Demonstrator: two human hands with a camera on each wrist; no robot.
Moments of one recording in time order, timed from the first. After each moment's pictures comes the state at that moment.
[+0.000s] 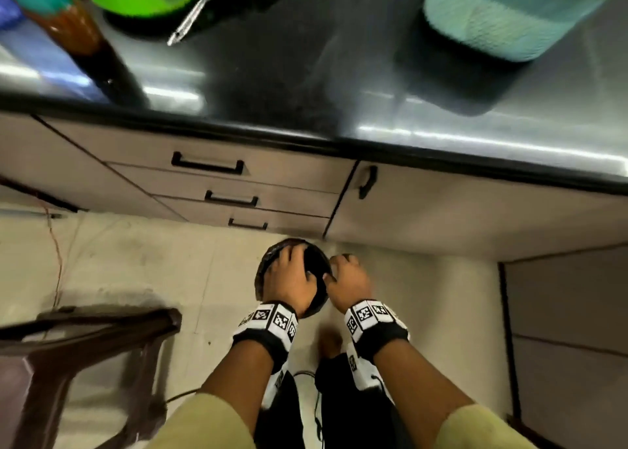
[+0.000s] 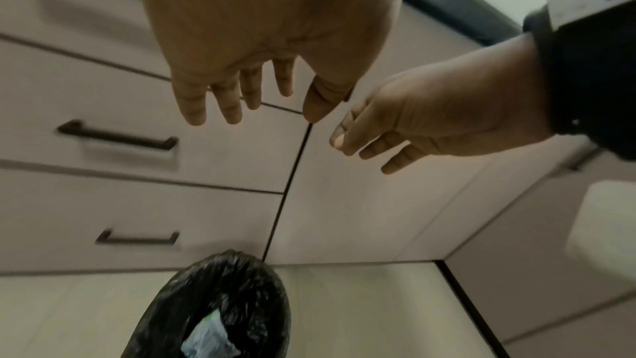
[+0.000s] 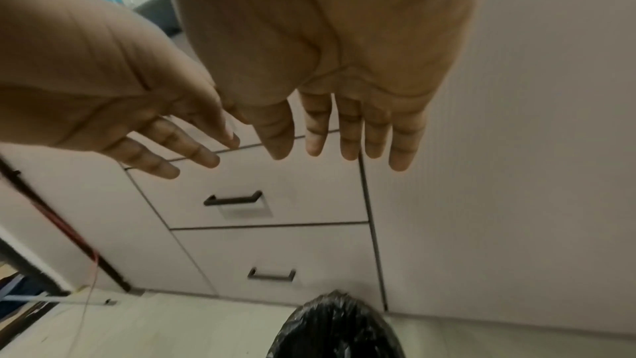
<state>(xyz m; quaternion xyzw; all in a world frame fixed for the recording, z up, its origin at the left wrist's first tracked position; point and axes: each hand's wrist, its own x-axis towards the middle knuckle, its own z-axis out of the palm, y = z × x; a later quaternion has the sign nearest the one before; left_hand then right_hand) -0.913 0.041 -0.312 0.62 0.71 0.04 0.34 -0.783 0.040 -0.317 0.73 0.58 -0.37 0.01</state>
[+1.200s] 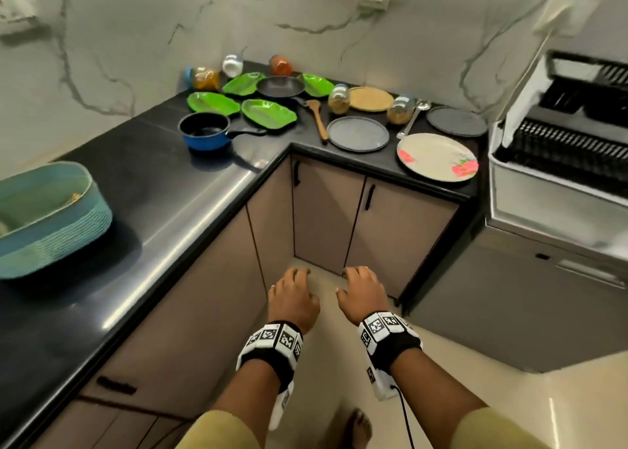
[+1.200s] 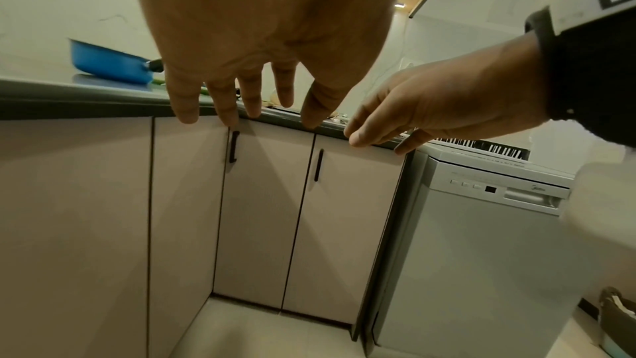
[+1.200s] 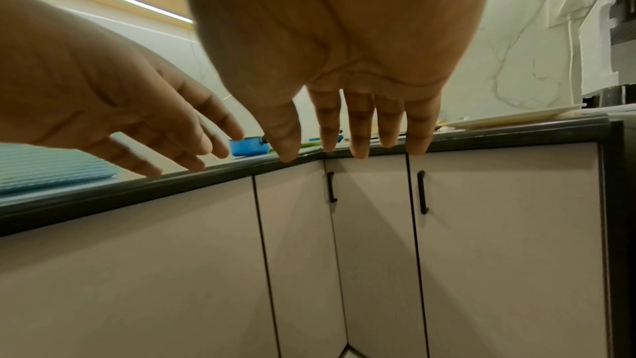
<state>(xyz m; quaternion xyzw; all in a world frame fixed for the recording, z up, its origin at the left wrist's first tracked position) -0.602 -0.049 -0.138 0.96 0.16 0.00 0.24 -0.543 -0.187 -0.142 0.97 0.14 -0.09 -0.16</state>
